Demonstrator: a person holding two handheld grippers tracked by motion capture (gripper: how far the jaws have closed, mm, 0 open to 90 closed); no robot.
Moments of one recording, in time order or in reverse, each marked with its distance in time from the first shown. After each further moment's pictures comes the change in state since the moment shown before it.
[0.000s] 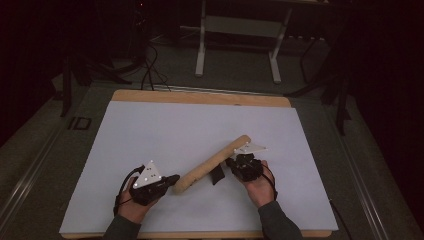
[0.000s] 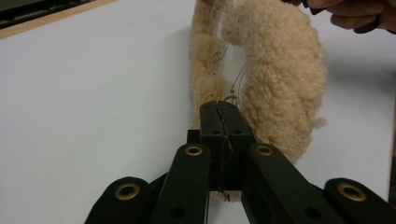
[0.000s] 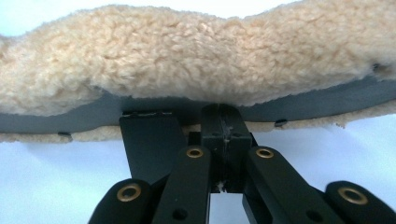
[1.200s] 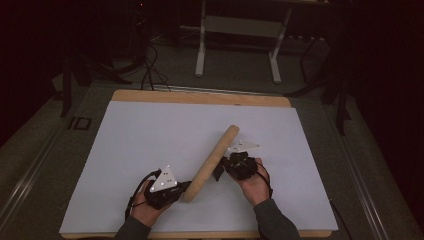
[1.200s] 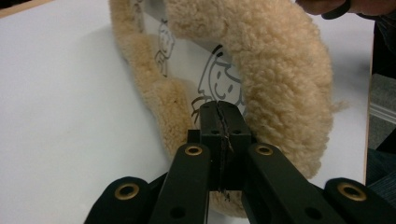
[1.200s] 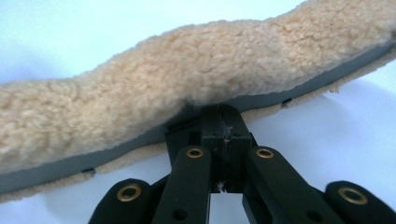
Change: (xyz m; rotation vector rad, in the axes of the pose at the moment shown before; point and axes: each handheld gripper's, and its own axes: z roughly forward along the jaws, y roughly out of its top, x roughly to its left) left arm -0.023 0.005 0.028 0.028 -0.076 0.042; right arm 0.014 0.013 0.003 -0.007 0.026 -0.038
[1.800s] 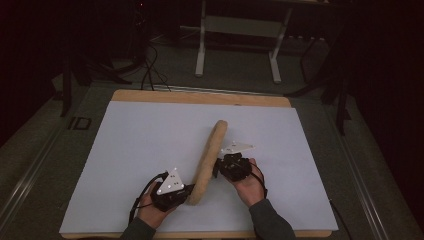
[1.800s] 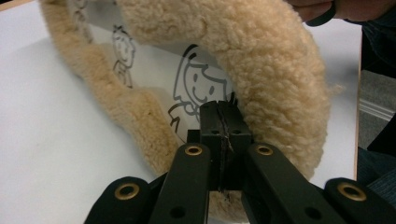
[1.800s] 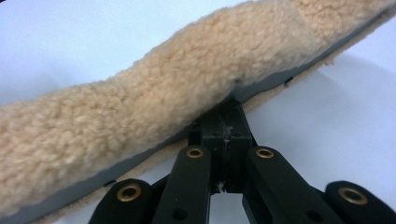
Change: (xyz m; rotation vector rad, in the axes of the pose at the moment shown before) left arm -0.010 0.002 0.012 0.001 -0.033 0.018; right arm 0.013 0.003 0.008 0.006 0.037 -0.016
